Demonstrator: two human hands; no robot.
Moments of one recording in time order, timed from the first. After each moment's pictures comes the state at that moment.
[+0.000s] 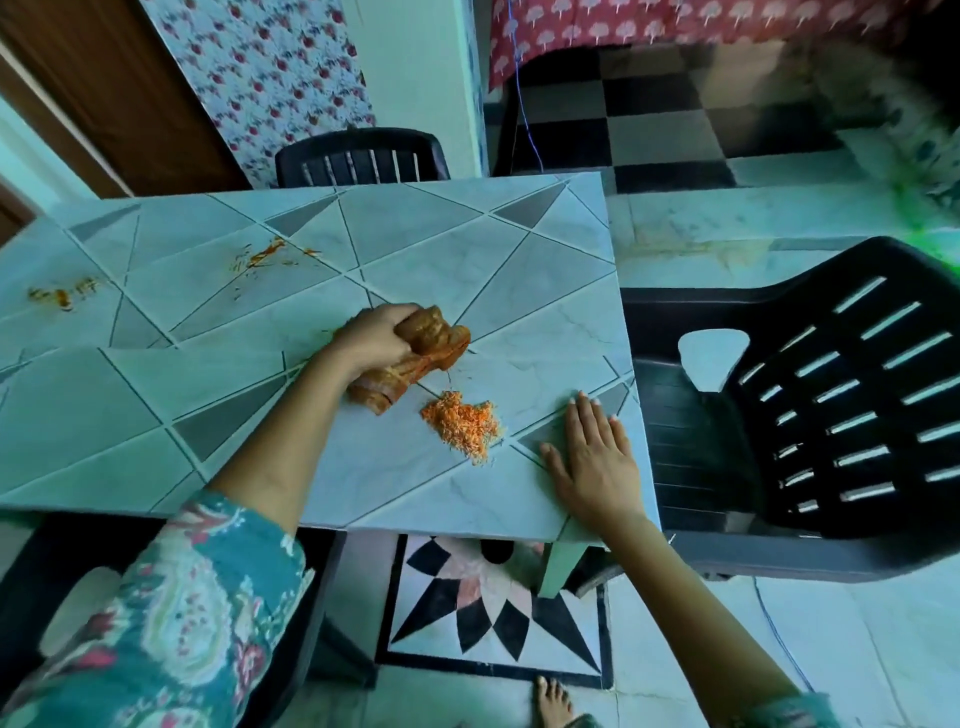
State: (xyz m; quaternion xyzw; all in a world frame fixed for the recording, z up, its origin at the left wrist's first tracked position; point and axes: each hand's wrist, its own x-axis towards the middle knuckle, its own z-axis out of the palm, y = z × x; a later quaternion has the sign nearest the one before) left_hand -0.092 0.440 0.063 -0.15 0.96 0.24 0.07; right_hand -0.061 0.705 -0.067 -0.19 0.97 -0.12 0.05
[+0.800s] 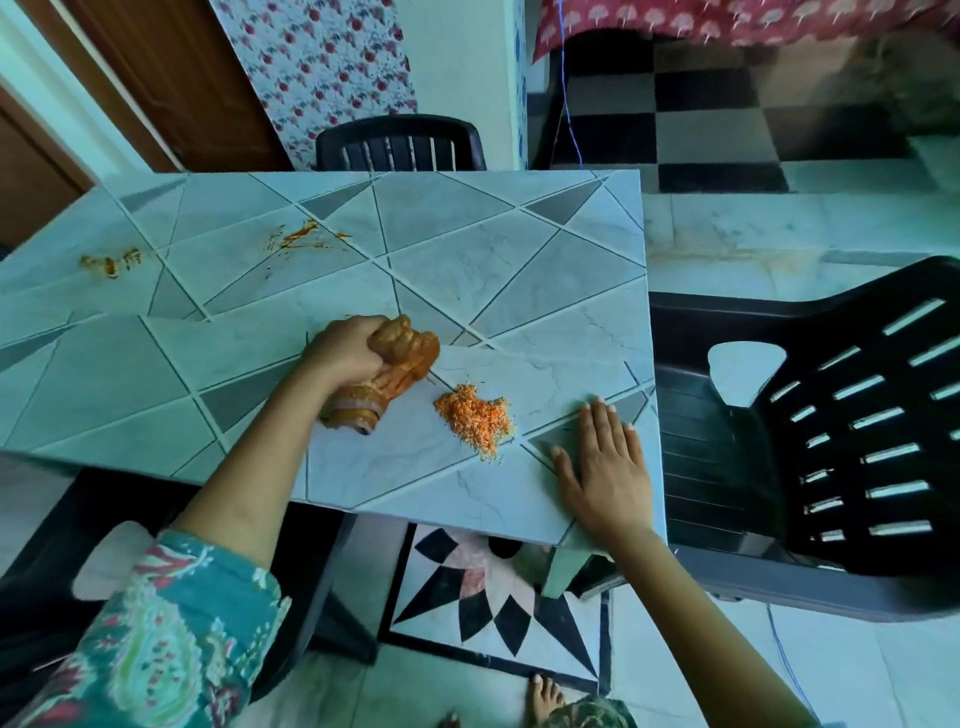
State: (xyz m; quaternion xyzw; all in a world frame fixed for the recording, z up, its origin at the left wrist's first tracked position) left_hand -0.057 0.412 0.053 -0.23 0.96 0.18 0.06; right_hand -0.060 0.707 -0.067 -0.20 0.97 -0.14 0.05
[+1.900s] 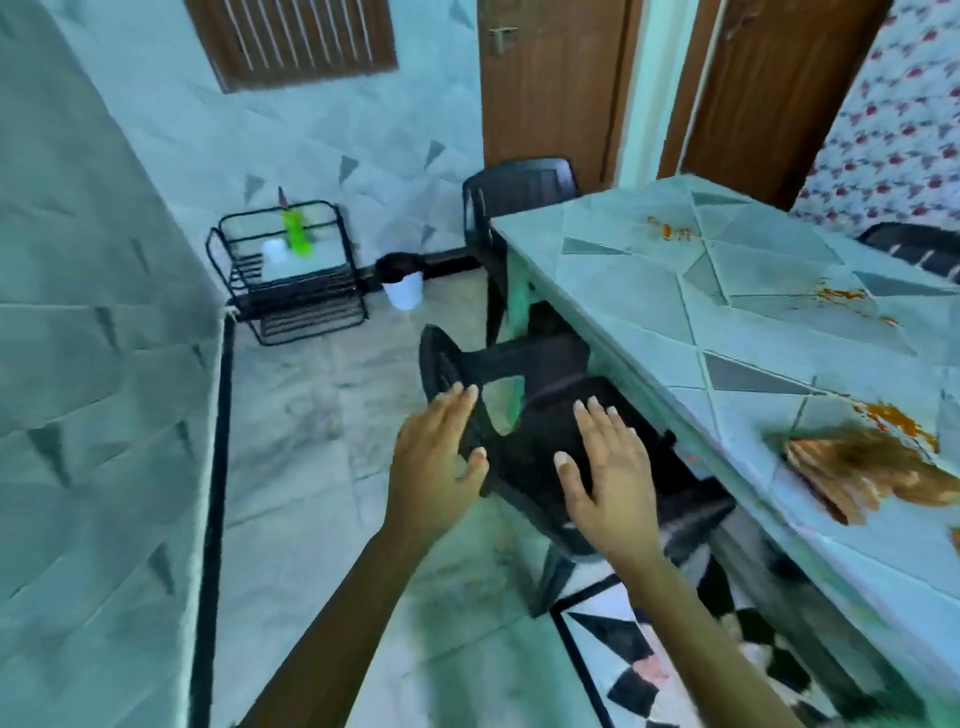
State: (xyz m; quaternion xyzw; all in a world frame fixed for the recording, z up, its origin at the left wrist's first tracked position) left_hand 0.440 0.415 0.036 -0.51 0.80 0.09 -0.31; right_hand 0.249 0.467 0.023 -0.65 0.68 -0.33 0.04
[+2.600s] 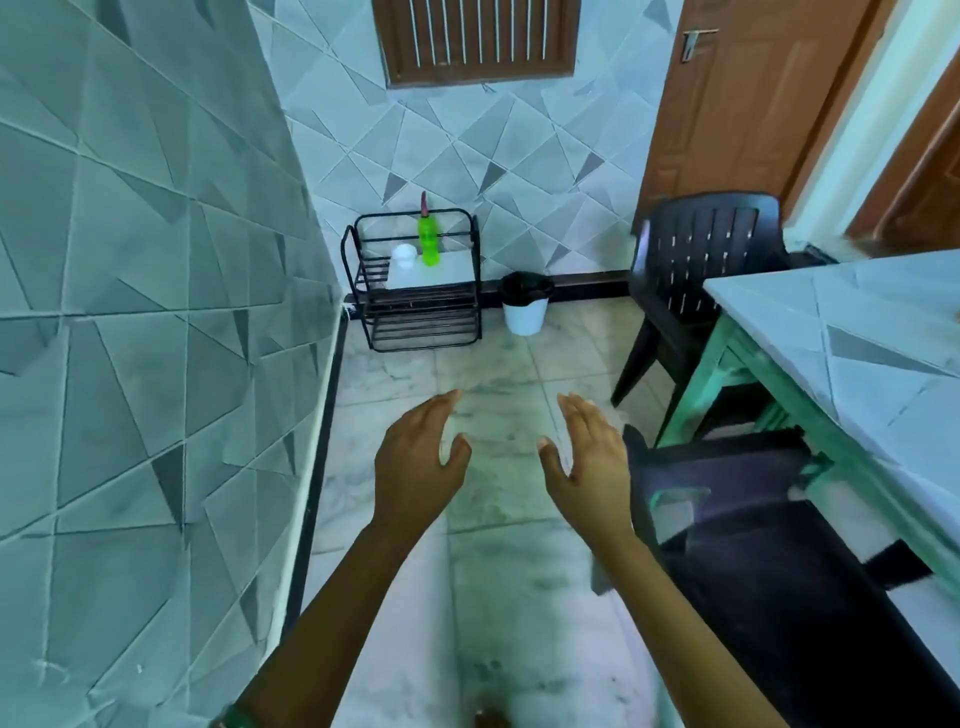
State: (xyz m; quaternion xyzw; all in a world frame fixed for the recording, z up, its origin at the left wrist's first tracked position) left_hand 0.700 0.159 0.030 -0.64 0.69 0.06 -0.34; right_hand 0.512 0.144 0.009 -0.71 0.59 -0.37 0.08
